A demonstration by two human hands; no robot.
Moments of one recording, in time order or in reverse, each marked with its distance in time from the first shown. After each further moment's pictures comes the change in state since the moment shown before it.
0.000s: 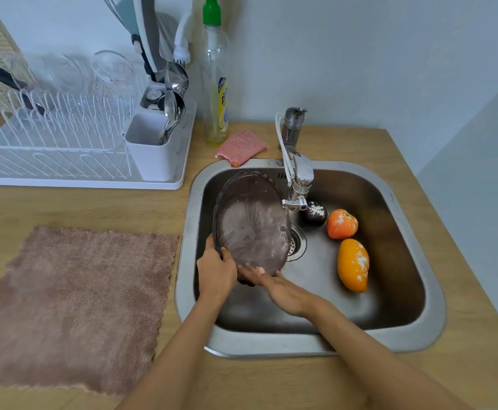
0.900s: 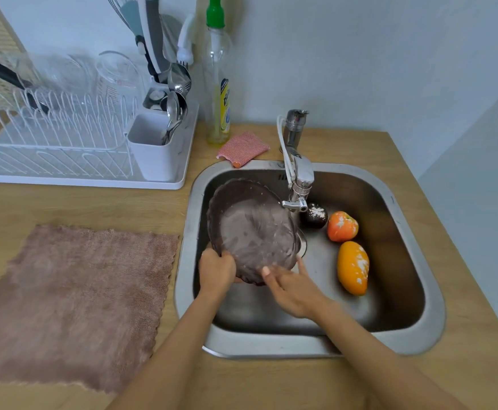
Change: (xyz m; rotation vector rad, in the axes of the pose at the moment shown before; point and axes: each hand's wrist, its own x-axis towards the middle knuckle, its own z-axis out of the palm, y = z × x) left_hand 0.012 -0.007 0.009 -0.316 -0.089 -0.223; right_hand -0.021 -0.002 -0.011 -0.321 0.253 0.026
